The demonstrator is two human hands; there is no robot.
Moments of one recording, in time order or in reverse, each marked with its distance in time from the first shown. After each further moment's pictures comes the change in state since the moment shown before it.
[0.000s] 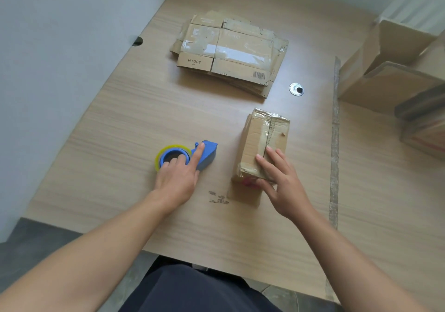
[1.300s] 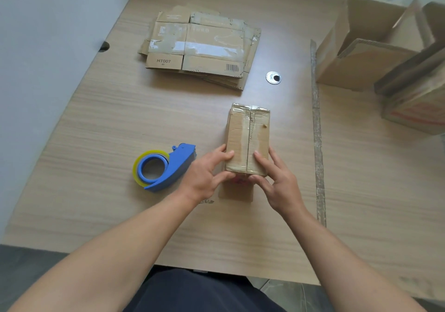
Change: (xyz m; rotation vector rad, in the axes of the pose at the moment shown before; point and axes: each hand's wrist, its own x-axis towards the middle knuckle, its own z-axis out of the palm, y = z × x) left_hand 0.013 0.089 -0.020 -1.005 0.080 0.258; right_hand -0.020 0.026 0.001 0.267 0.216 0.138
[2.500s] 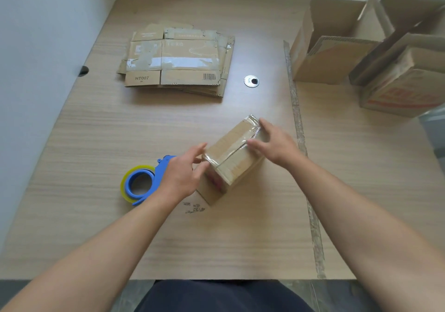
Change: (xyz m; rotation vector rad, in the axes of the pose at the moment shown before) left_hand 0.020 0.010 -0.019 0.204 0.025 -0.085; right_hand 0.088 -0.002 -0.058 -0.124 -0.146 0.351
